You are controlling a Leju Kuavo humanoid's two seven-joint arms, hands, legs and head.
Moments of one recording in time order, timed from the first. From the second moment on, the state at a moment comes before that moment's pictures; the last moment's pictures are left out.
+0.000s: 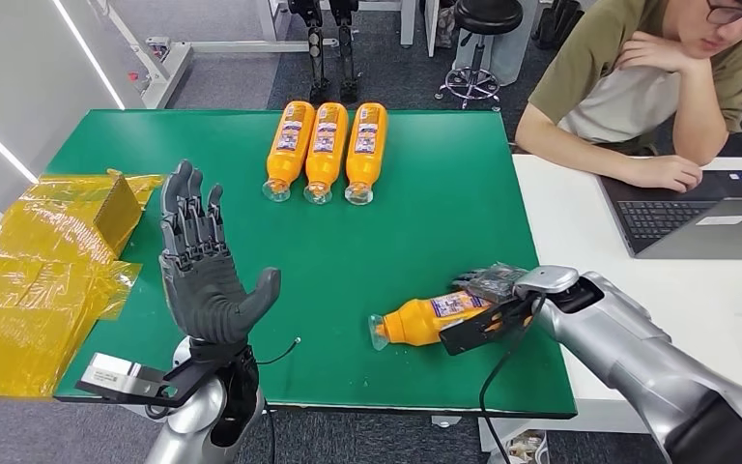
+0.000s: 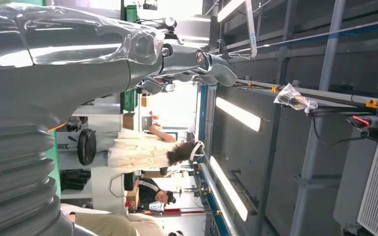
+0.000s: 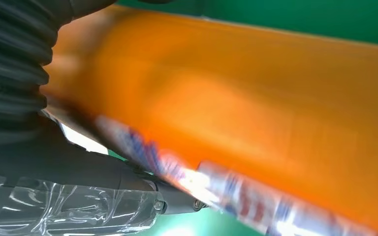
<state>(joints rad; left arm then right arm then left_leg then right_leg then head) -0.13 -0.15 -0.34 -1.57 -0.01 0.27 -0.70 -0.96 -0.26 0.98 -0.47 0.80 0.32 -0.30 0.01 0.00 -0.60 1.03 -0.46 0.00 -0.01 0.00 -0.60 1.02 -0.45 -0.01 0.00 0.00</state>
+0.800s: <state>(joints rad) -0.10 -0.15 -0.34 -1.62 -0.03 0.30 -0.70 -0.84 -0.20 0.88 -0.55 0.67 -0.16 -0.25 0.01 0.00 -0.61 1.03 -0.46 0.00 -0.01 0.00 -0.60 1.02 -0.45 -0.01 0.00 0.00</state>
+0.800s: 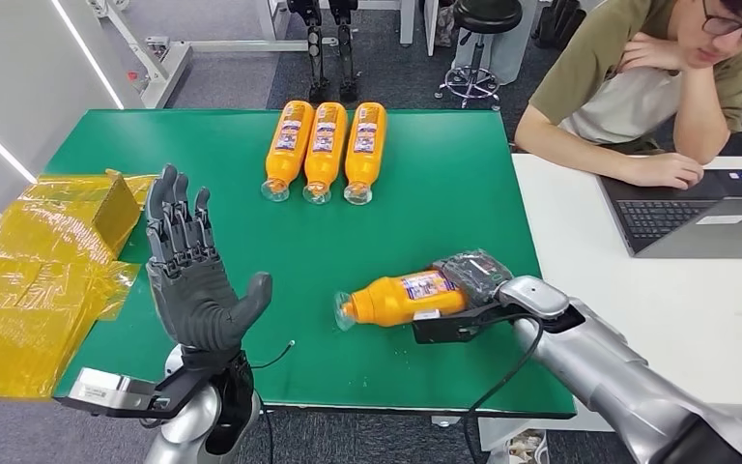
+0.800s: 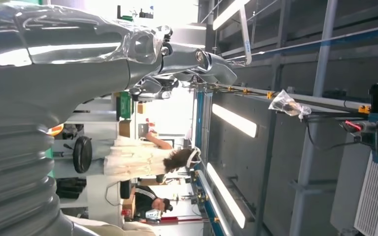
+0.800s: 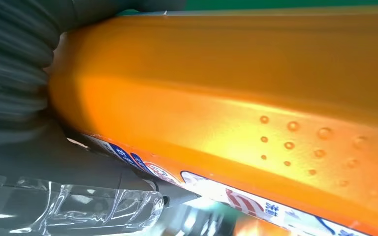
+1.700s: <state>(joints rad) -0.07 -0.15 -0.39 -1.64 -0.01 0.15 -0.54 -0.10 0.09 0.31 -1.39 0.26 -0.67 -0.33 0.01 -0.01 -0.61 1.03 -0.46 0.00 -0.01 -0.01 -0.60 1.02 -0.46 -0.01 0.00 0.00</state>
